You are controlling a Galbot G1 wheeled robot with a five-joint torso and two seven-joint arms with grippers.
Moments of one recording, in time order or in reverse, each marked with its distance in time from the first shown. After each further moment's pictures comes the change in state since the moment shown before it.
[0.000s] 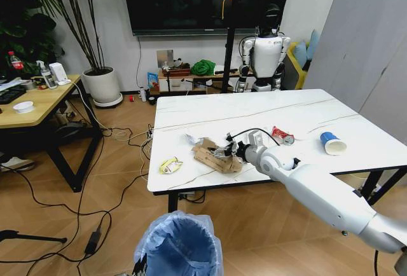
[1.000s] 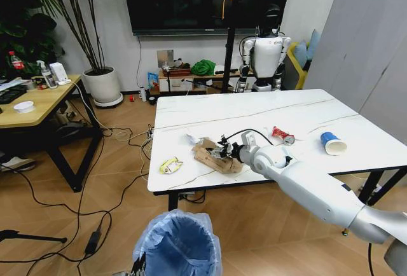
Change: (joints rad) left arm -0.010 0.008 -0.008 0.002 -0.016 0.001 -0.002; right arm 0.030 0.025 -0.059 -0.048 0.008 0.003 0.001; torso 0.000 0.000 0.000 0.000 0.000
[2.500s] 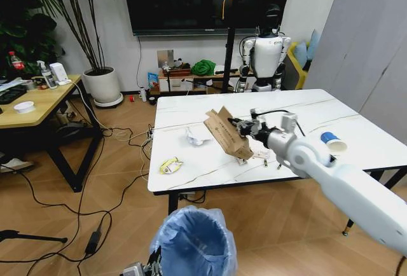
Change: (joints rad) left arm -0.122 0.114 0.144 0.030 -0.151 0.040 -0.108; right arm -0.283 -0.268 0.435 0.534 0.268 0.064 0.141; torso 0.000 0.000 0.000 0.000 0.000
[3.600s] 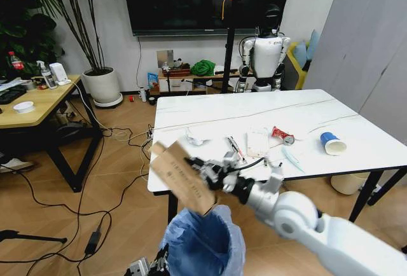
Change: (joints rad) left arm -0.049 0.022 -0.025 0.039 -0.169 0.002 0.013; right arm -0.165 0.121 -0.307 0.091 -0.253 0.323 -0.299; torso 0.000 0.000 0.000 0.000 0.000
